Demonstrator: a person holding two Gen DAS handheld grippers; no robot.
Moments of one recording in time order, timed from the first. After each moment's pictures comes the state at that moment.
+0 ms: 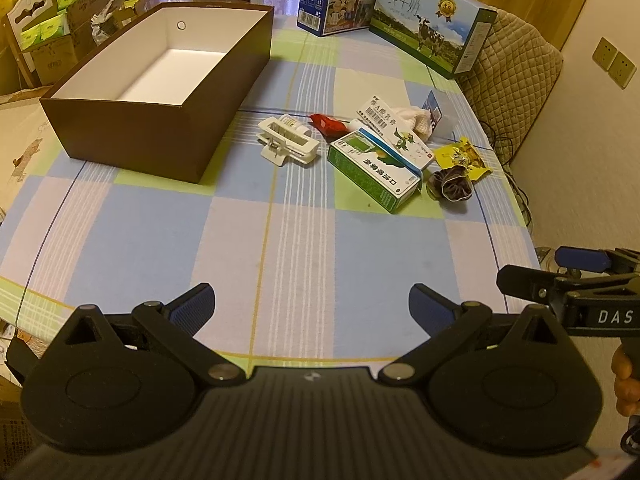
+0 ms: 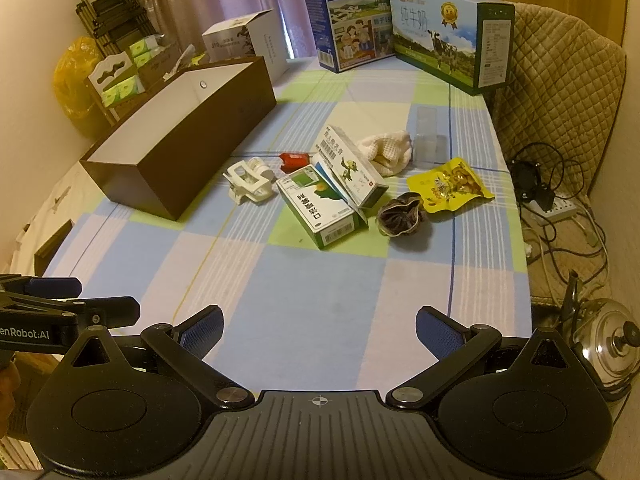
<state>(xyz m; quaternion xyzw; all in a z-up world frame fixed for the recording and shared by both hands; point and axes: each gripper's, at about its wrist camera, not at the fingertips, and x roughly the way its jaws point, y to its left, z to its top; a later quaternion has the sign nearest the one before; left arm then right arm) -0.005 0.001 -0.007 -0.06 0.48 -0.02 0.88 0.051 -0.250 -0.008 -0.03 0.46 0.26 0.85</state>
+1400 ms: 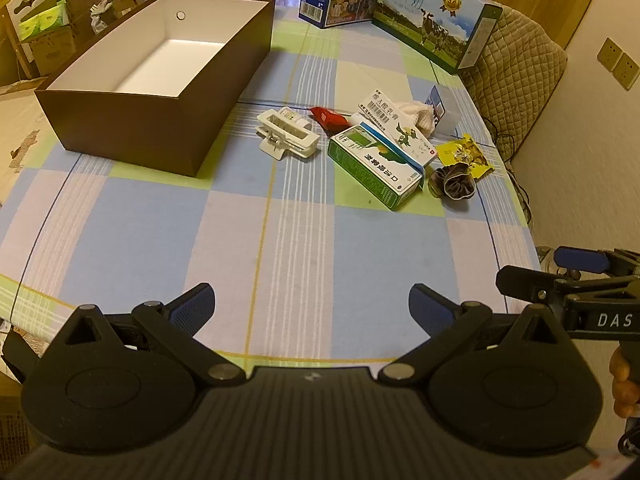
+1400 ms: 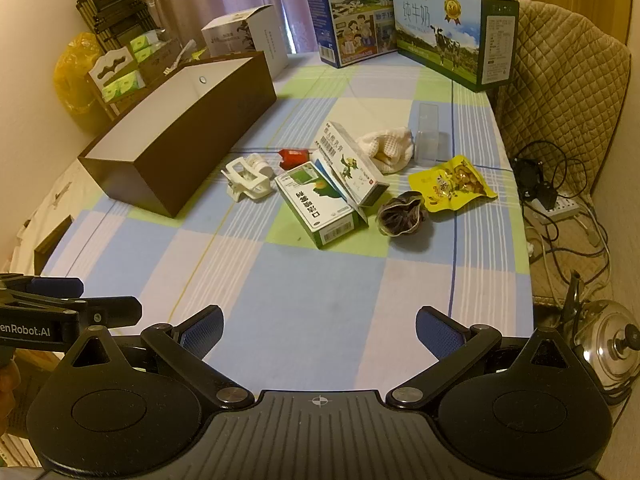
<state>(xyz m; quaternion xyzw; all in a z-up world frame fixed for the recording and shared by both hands) 0.005 -0.001 -0.008 -0.07 0.49 -0.02 0.87 0.057 -0.250 -0.012 -0.03 0.46 0.27 0.85</state>
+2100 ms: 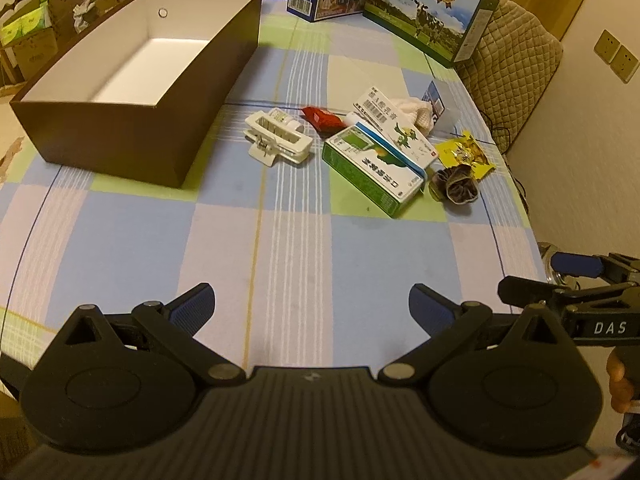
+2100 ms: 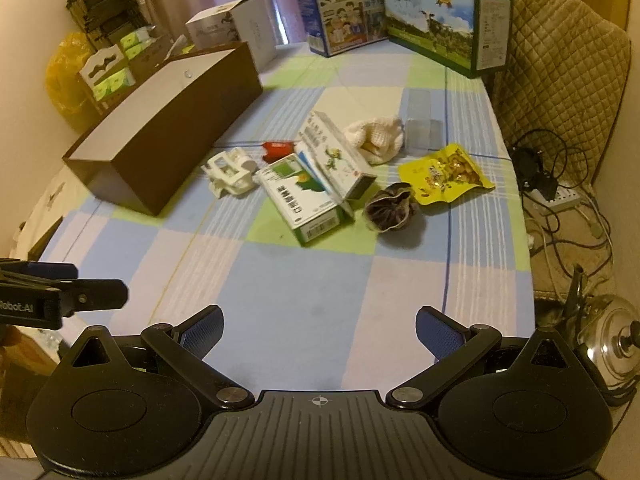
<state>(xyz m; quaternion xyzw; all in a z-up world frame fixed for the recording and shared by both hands) 0.035 0.001 -0.020 -0.06 0.50 -0.04 0.86 0.083 -0.259 -0.035 -0.03 0.47 0.26 0.84</state>
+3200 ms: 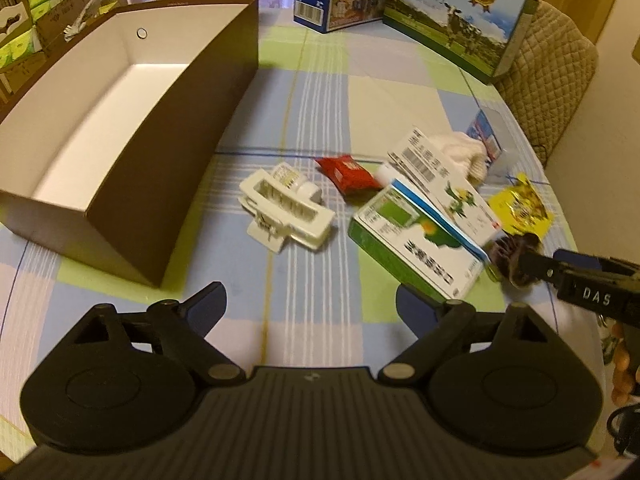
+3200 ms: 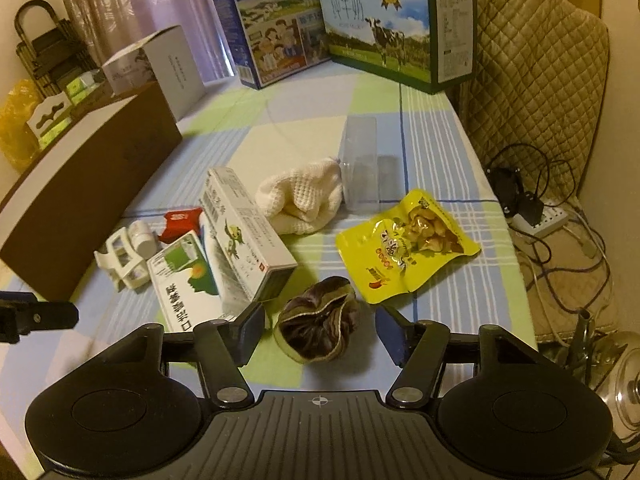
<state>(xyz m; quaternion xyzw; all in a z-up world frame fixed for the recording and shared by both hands) 0.154 -0.003 -0.061 -0.03 0.49 -0.01 0.87 0.201 -0.254 -0.092 0.01 0.44 0.21 0.88</state>
